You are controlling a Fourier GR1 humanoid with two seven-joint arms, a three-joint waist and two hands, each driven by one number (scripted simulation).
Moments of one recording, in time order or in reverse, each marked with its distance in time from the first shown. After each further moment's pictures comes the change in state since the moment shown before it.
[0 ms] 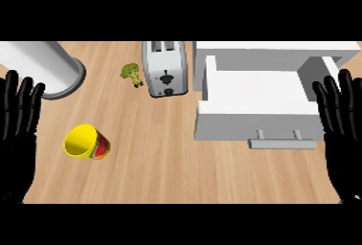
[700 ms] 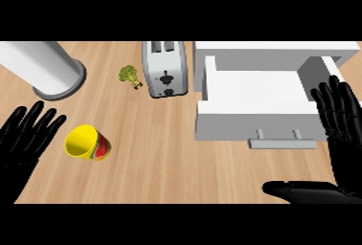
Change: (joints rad) left arm 0.138 0.171 0.089 0.120 0.600 -0.462 0.035; right arm 0.039 -0.056 -0.017 0.017 0.053 0.025 0.059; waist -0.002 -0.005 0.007
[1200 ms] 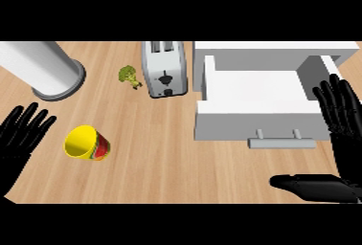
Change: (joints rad) left arm -0.032 0.039 0.122 0.264 0.001 -0.148 -0.057; right arm -0.014 -0.024 -0.060 0.071 -0.037 0.056 -0.048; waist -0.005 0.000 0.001
